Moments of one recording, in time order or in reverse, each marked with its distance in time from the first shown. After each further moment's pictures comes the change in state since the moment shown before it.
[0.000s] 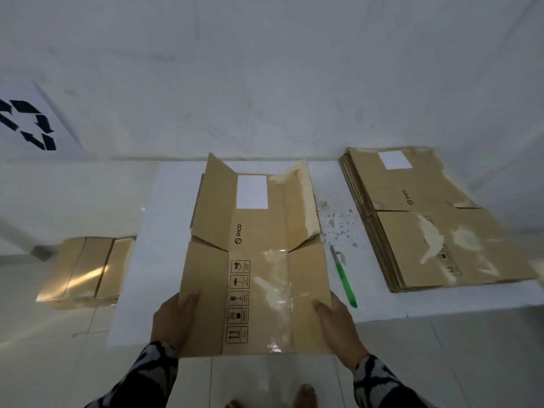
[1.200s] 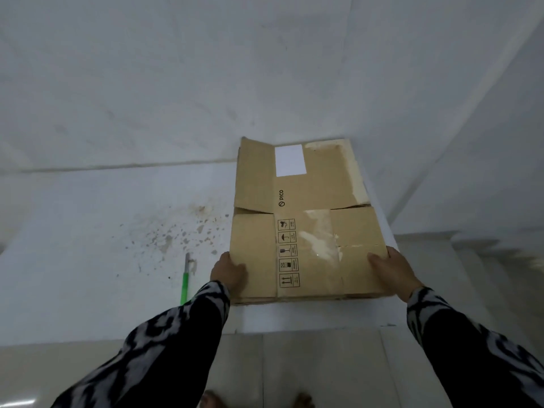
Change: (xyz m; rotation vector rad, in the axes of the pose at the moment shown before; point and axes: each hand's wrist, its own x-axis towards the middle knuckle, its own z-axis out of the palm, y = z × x) left_hand -0.083 0.327 0.438 0.169 -0.135 -0.030; right_hand 0.250 0.107 -0.541 -0.190 0.077 0.057
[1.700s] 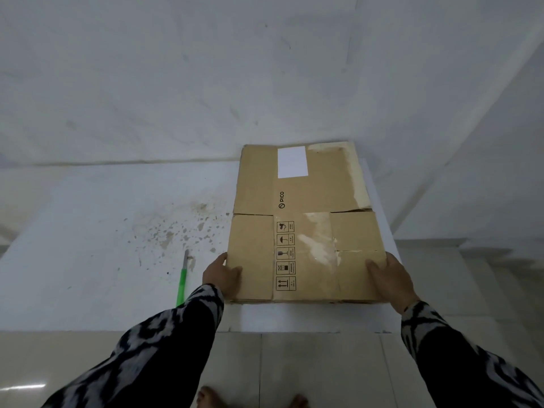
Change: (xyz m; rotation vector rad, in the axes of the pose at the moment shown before) left_hand 0.000 -0.011 0.008 0.057 0.086 -0.006; right_hand 0.012 0.018 0.004 -0.063 0.030 -0.036
